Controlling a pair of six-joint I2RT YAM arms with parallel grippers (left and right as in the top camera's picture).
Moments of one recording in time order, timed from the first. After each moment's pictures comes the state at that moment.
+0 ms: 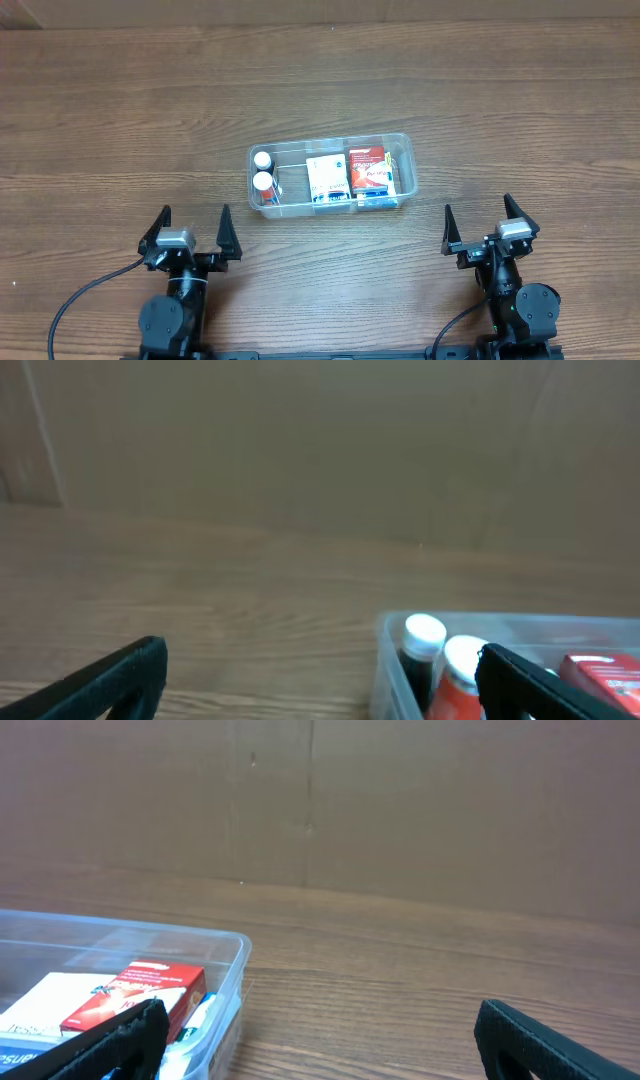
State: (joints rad) left arm -0.14 0.02 0.02 0.00 -0.12 -0.13; right arm 0.07 0.01 0.02 -0.03 -0.08 -0.06
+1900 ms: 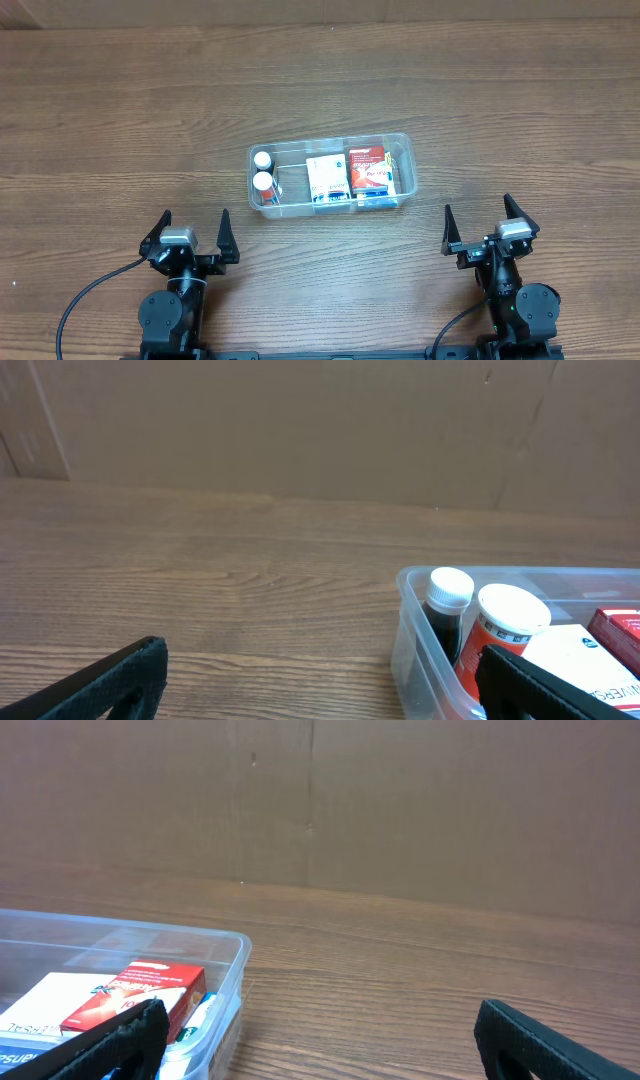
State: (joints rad) left arm -0.06 0.02 0.01 -0.08 -0.04 -0.10; right arm 0.07 0.01 0.02 -0.03 -0.08 -0.06
